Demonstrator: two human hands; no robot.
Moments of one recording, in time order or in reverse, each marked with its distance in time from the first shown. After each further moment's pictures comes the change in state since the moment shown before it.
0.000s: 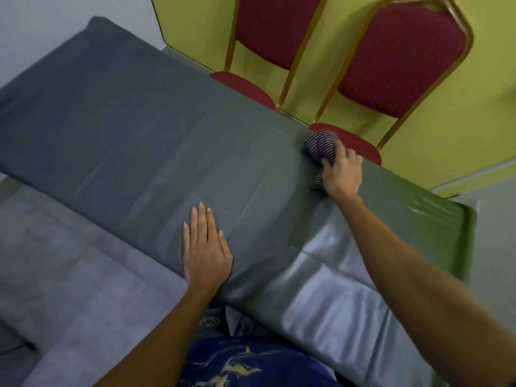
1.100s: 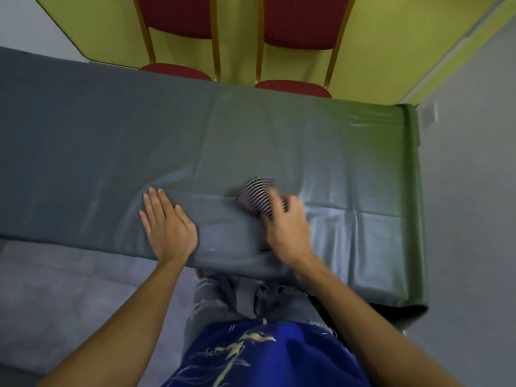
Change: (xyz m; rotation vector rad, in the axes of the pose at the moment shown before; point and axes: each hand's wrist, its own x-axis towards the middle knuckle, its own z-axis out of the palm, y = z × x) left_hand 0.005 -0.008 0.014 0.017 0.111 0.058; right_hand -0.267 0.008 -0.023 0.137 -0.105 0.025
